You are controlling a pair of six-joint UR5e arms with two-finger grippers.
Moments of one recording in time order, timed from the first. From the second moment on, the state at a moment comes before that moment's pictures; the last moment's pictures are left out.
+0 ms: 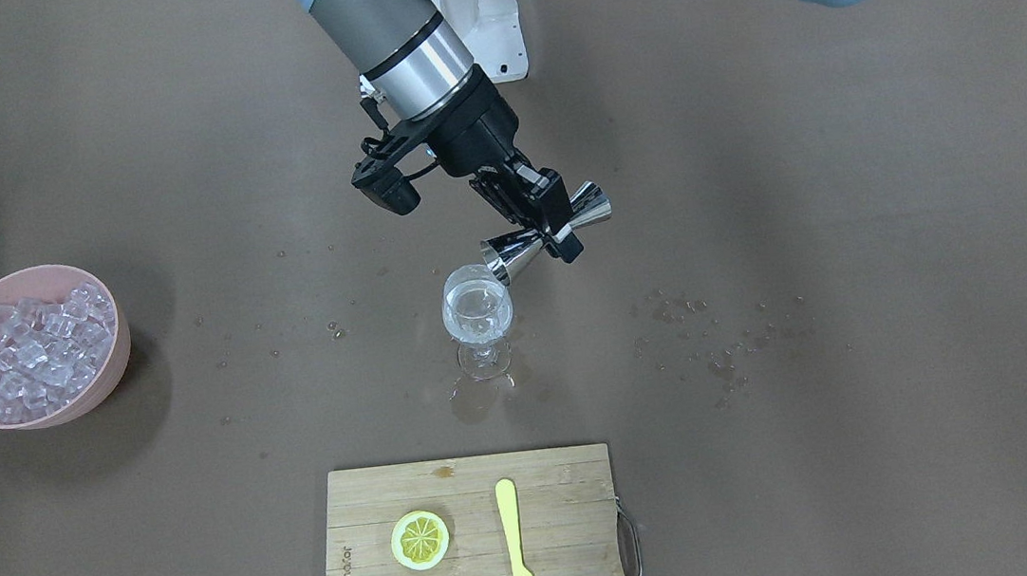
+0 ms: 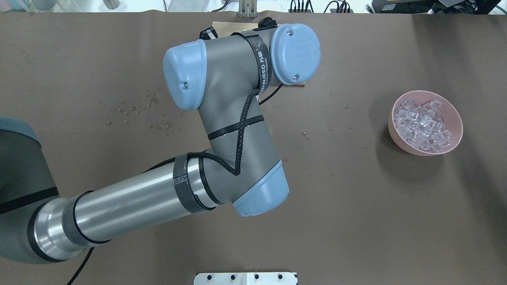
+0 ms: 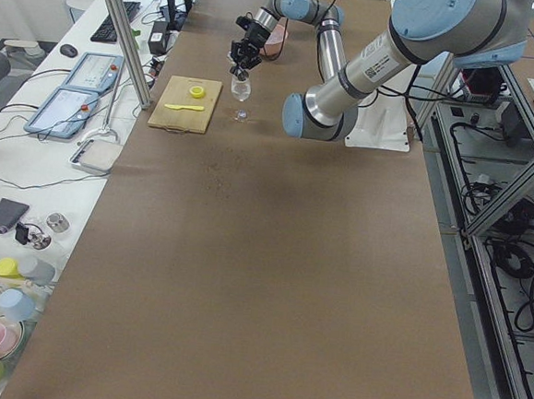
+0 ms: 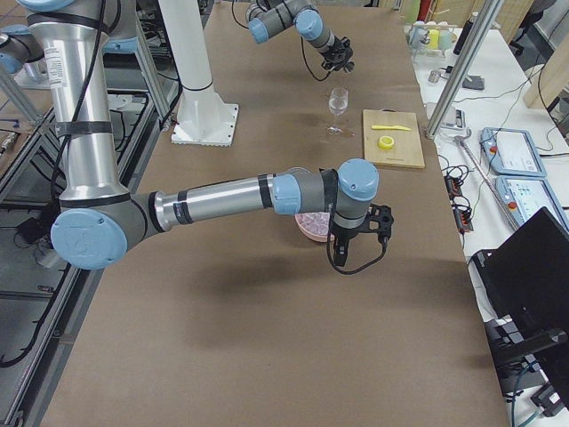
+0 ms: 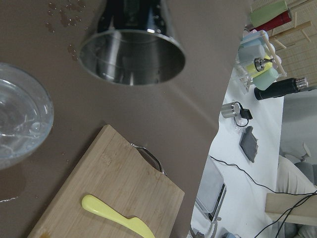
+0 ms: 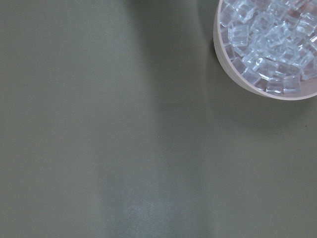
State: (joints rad) left arm -0.55 -2.71 -1.56 -0.87 -1.23 -0.22; right arm 1.51 -1.48 1.71 -1.68 2.42 0.22
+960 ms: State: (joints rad) left arm -0.74 -2.38 -1.88 -1.22 -1.39 -0.67; right arm 1.50 -1.47 1.72 -1.68 2.42 0.23
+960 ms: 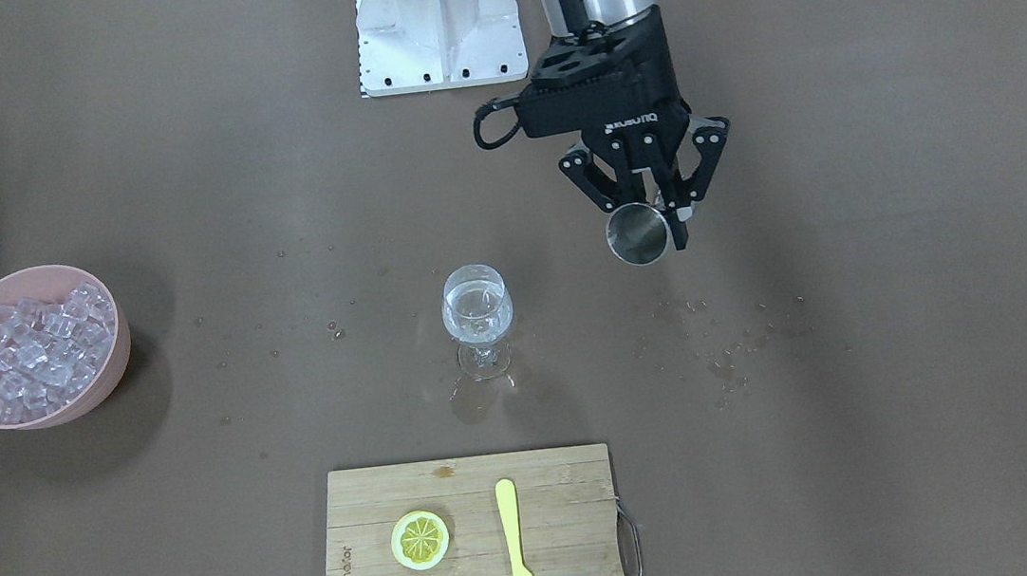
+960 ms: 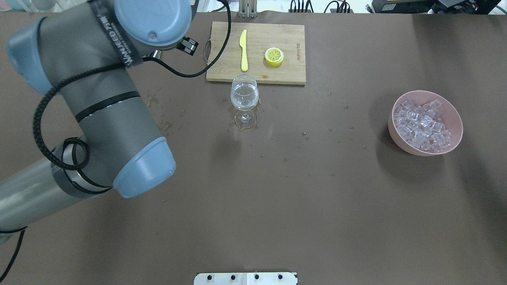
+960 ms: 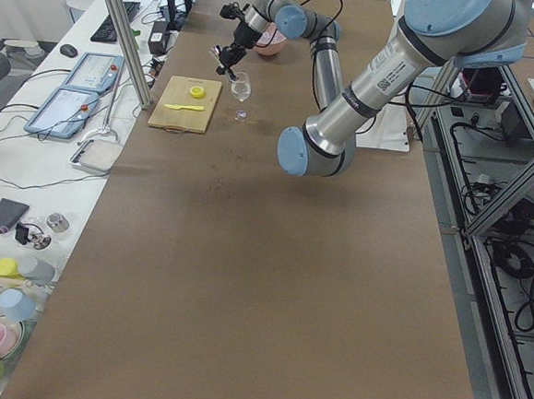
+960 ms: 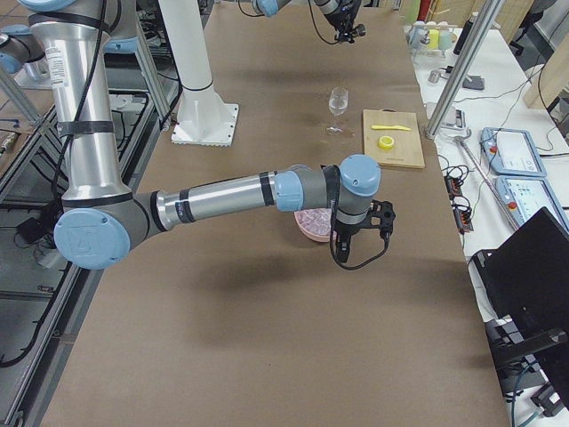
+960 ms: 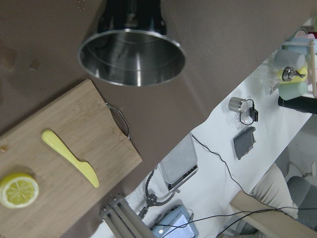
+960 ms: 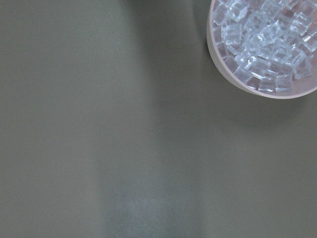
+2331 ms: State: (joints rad) left arm -0.55 -1.76 -1.81 -2.15 -1.01 -1.32; right arm 1.48 -1.47 1.72 -1.68 2.42 0.24
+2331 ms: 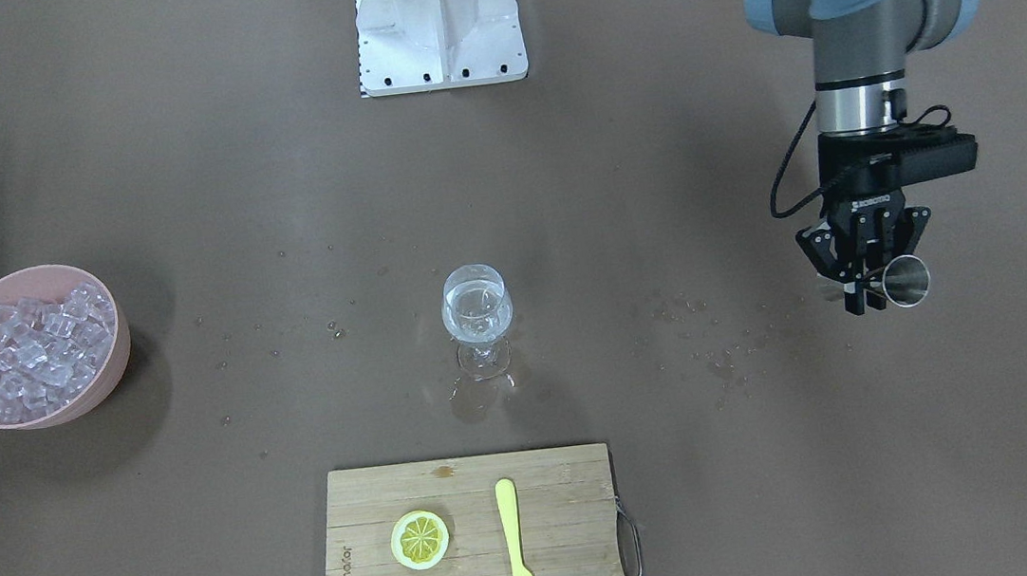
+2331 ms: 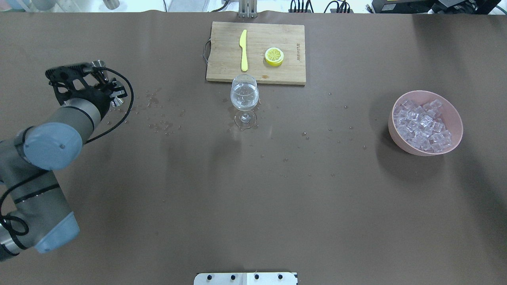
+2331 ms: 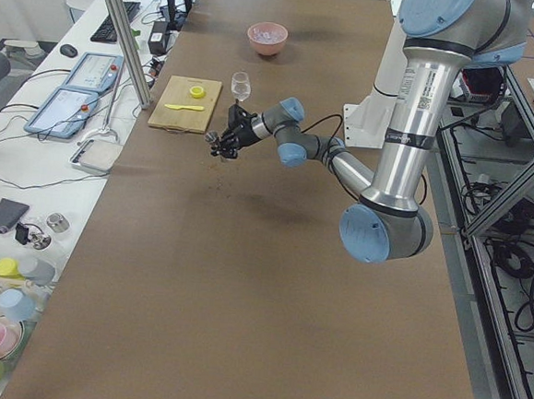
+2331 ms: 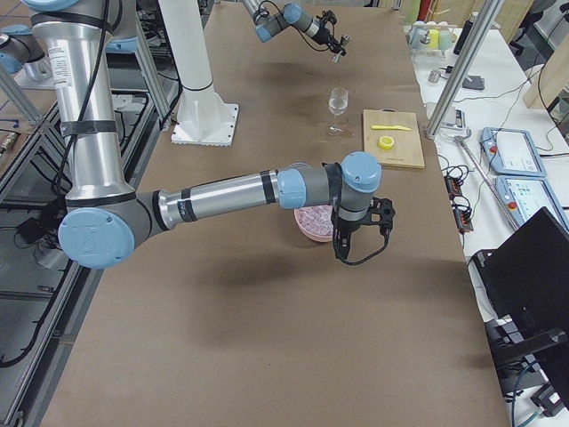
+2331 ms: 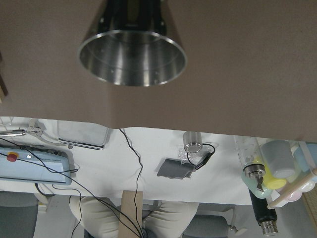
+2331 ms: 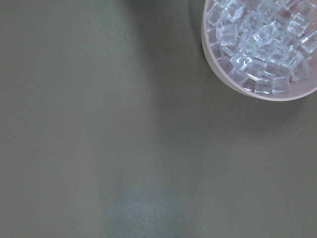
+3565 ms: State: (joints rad) left arm -0.35 -1.69 -1.69 -2.14 -0.48 -1.56; right arm 1.47 -1.46 1.72 -1.68 2.42 0.24
